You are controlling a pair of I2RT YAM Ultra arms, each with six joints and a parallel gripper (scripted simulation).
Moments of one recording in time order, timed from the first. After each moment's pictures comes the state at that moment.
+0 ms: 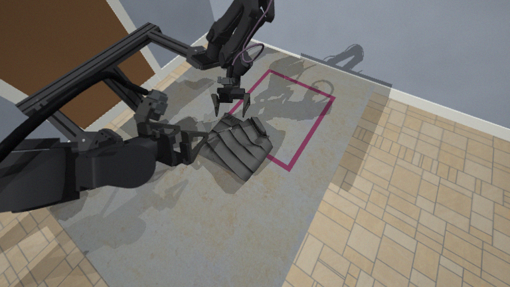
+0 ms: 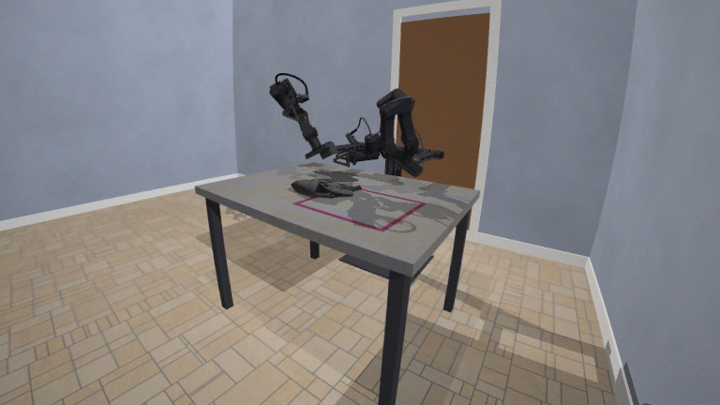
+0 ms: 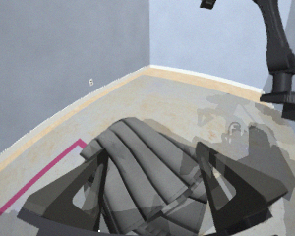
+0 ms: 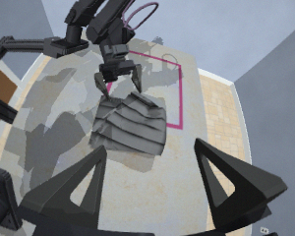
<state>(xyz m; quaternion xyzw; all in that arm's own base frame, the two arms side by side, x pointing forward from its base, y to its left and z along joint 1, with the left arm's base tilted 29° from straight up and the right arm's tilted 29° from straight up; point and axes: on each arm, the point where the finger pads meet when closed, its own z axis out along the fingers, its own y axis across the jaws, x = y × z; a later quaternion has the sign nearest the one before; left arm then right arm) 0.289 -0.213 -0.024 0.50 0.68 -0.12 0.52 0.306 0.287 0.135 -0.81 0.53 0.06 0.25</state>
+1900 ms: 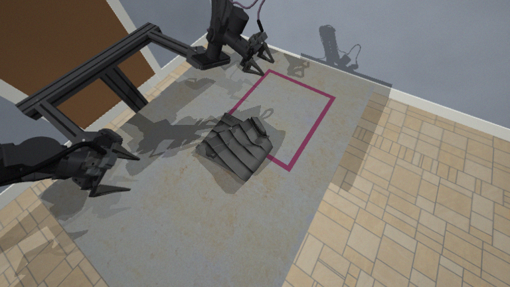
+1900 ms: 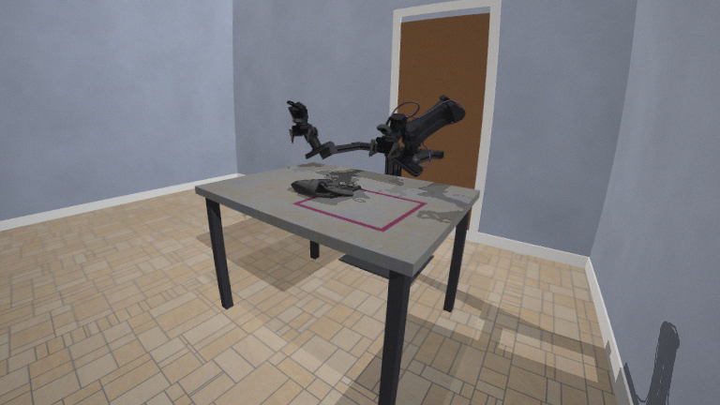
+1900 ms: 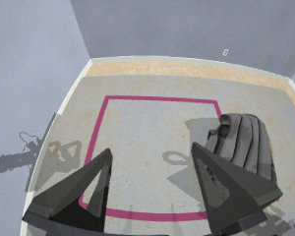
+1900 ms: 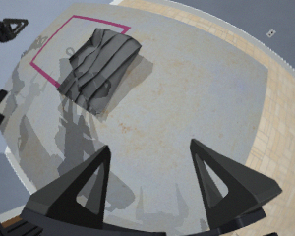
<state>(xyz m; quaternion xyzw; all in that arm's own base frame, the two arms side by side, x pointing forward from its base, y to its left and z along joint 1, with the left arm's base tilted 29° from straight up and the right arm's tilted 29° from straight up) 0.275 -0.019 0.120 0.06 0.77 0.20 0.60 0.190 0.083 0.077 -0.36 0.85 -0.12 0.35</state>
